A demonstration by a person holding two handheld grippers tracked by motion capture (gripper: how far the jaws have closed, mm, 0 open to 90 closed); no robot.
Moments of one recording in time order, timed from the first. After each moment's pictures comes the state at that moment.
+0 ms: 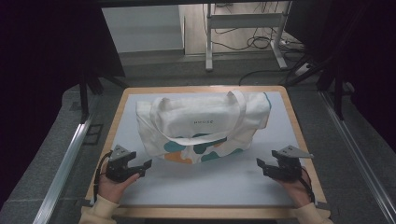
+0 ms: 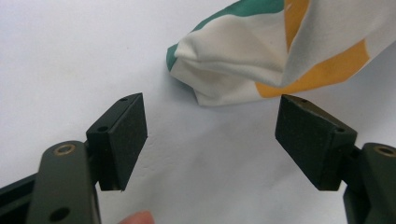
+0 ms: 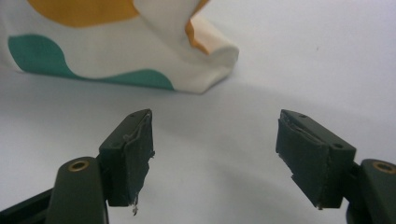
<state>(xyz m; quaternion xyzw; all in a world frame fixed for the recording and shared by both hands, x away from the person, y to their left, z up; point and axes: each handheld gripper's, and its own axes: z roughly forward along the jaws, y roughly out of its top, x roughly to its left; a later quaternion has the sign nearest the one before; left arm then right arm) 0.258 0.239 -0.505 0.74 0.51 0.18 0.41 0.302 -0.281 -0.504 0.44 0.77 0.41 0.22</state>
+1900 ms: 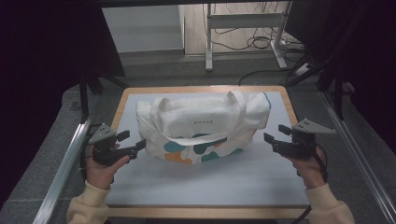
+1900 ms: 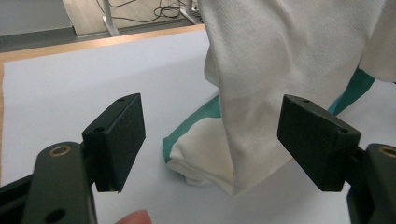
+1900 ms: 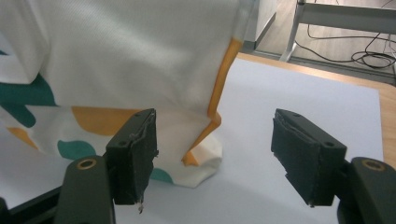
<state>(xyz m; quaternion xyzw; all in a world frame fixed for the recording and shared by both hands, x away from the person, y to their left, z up) 0.267 0.248 -0.422 0.71 0.48 0.20 0.47 0.325 -0.287 -0.412 0.40 0.75 0.47 0.24</state>
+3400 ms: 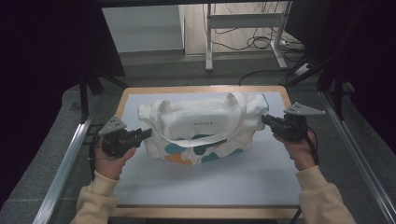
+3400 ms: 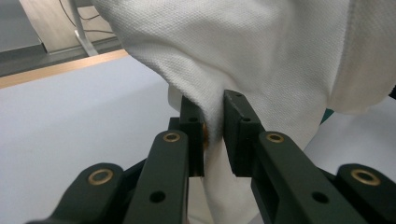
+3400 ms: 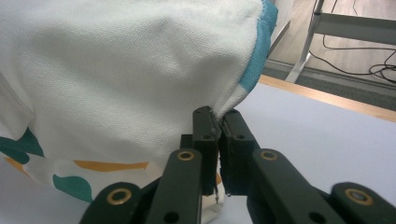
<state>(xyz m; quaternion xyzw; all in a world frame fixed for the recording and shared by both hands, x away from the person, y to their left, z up) 0.285 0.229 -0.412 0.73 0.43 0.19 0.50 0.365 -0.270 -0.396 0.38 0.76 0.48 0.23</state>
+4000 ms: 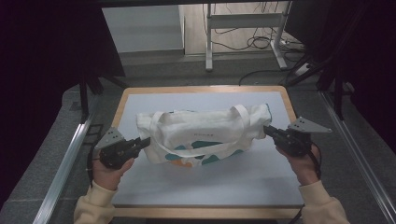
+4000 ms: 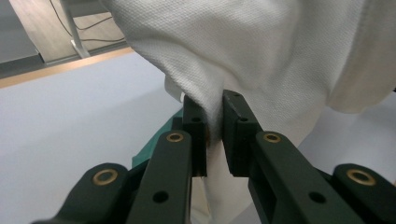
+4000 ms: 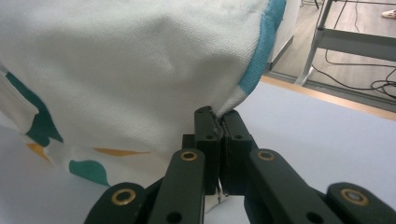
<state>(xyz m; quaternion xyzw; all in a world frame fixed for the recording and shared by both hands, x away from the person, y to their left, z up) 0.260 0.230 -0.427 0.74 0.40 0.20 0.51 0.329 -0.277 -0.413 0.35 0.75 0.50 0.24</state>
